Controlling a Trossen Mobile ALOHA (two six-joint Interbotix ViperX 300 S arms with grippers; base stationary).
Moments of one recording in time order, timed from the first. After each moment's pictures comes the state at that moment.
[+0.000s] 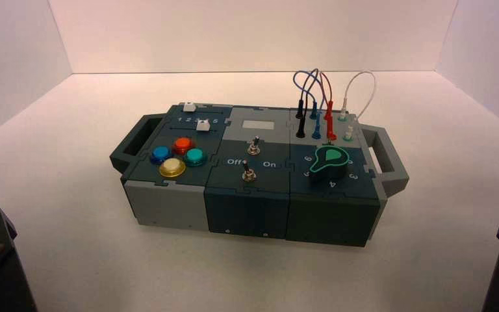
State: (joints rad) left arm -0.46 -0.77 0.99 -0.05 0.44 -0.05; right arm 0.10 -0.98 1.14 0.14 0.23 0.02
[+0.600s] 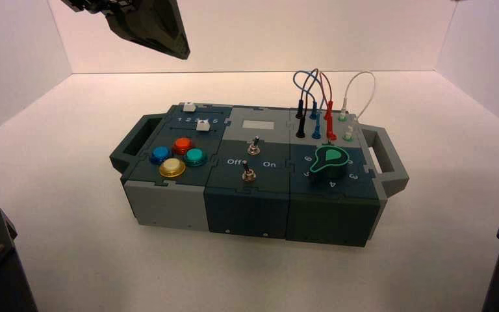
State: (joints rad) left arm -0.78 -0.58 0.99 -0.09 0.50 -0.14; right arm 0.11 -0.93 1.04 0.25 0.71 0.02
